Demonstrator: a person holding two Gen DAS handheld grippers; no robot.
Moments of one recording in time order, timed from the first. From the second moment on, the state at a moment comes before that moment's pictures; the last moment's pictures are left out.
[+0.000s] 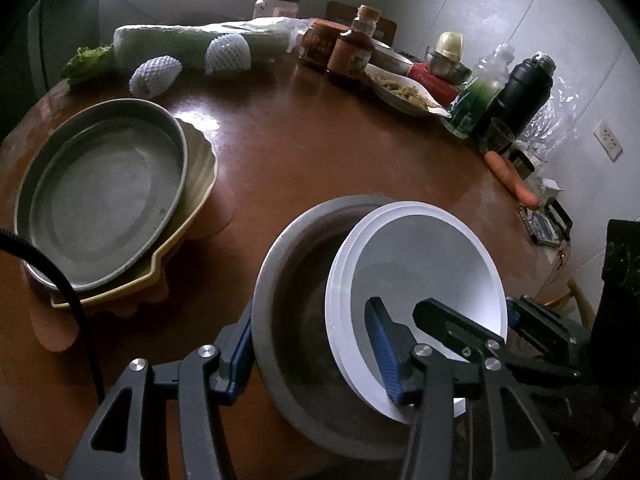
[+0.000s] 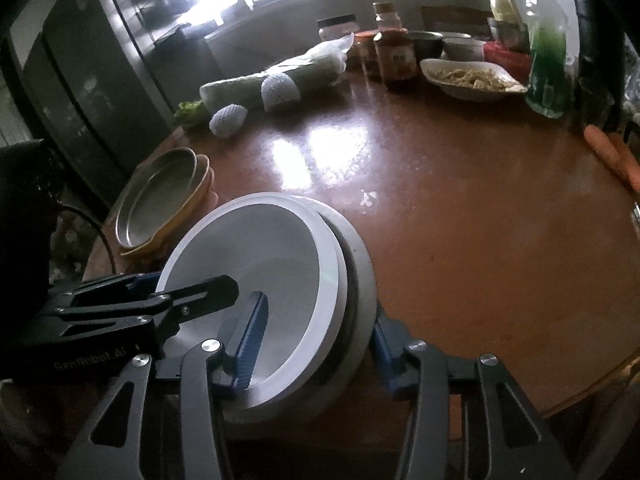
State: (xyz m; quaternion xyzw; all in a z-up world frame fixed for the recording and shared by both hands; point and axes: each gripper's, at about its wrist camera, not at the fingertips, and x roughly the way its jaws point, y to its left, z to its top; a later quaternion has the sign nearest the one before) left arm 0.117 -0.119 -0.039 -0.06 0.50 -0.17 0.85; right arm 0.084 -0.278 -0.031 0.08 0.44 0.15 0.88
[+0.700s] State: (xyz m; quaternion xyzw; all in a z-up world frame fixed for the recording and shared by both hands) left arm 0.099 -0.049 0.011 -0.10 0.44 -0.15 0.88; right arm 0.082 -0.215 0.018 0.03 0.39 0.18 0.90
